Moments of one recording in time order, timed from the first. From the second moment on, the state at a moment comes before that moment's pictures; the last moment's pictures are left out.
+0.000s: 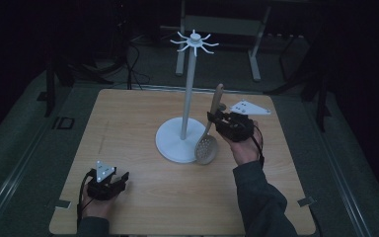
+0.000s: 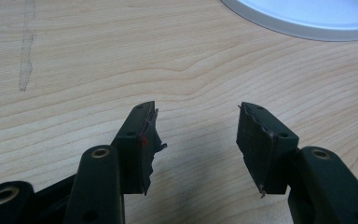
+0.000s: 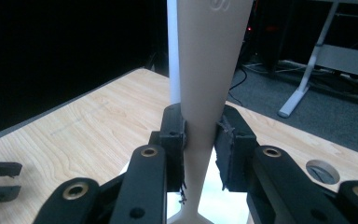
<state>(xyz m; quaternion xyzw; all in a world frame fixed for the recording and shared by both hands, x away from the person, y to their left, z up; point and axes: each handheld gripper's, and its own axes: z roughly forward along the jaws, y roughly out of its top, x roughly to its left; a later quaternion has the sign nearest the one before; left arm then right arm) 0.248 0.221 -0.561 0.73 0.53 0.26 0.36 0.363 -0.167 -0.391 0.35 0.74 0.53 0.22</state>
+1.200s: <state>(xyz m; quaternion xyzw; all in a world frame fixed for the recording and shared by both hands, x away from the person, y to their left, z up) 0.247 0.222 -0.561 0.73 0.53 0.26 0.36 0.373 -0.160 -0.361 0.34 0.73 0.55 0.24</state>
